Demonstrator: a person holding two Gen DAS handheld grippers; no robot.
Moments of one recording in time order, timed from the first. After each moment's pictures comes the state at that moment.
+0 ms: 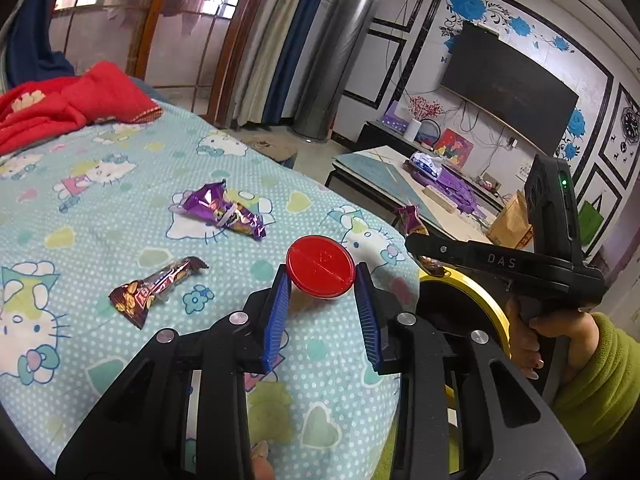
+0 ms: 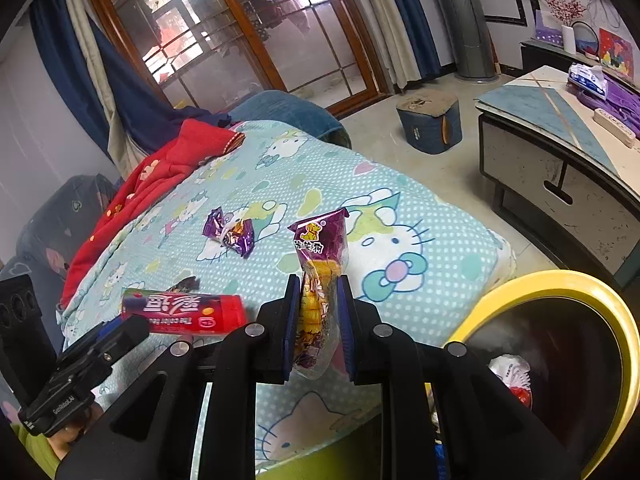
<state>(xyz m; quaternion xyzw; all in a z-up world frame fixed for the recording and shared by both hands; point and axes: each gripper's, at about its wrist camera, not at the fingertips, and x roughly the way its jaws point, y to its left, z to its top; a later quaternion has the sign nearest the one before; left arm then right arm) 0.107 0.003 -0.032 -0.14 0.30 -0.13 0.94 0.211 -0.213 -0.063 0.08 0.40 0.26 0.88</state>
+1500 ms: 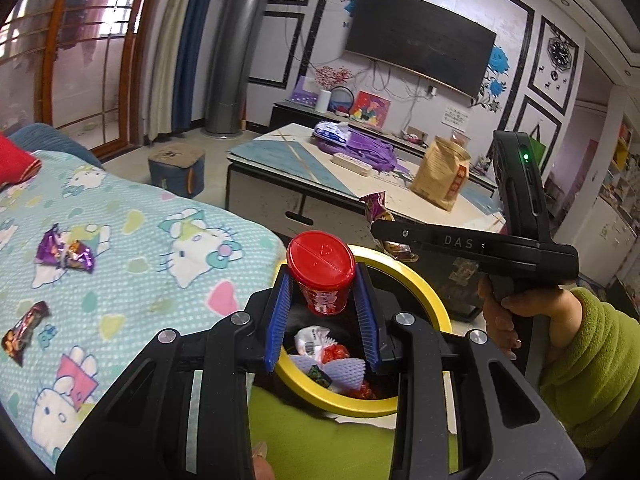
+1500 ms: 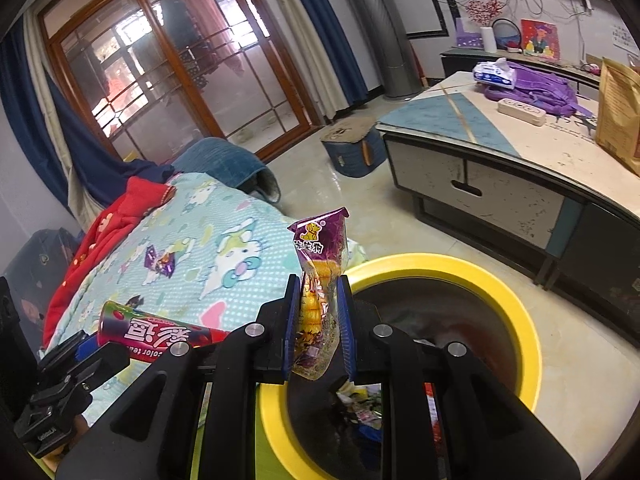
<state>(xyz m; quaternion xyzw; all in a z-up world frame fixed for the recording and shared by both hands) 0.119 -0.130 -0.023 -0.05 0.30 -0.27 0.91 0.161 -0.357 -0.051 0.13 0.36 0.14 0.91</state>
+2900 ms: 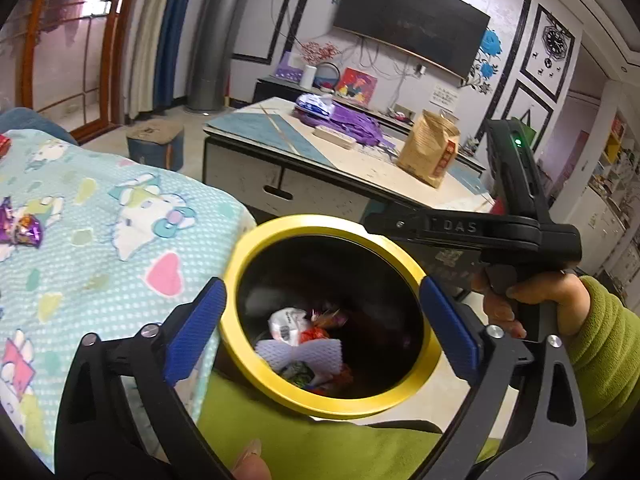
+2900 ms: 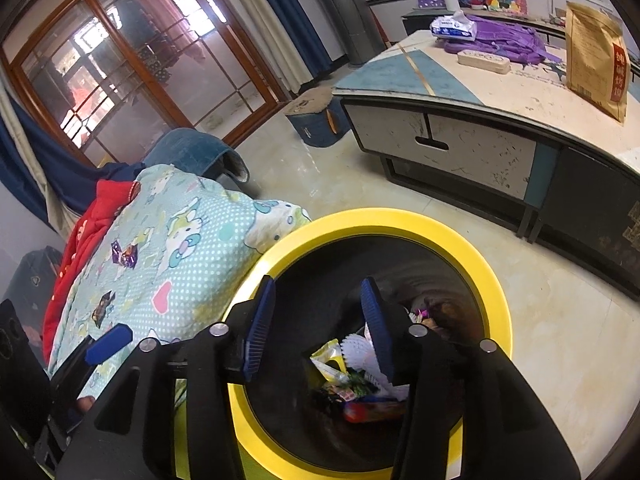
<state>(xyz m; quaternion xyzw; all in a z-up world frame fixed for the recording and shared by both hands) 0.130 -0.156 -0.054 -0.05 0.33 -0.29 0.90 0.165 -0.390 -0.082 0.16 0.41 0.11 0.89</state>
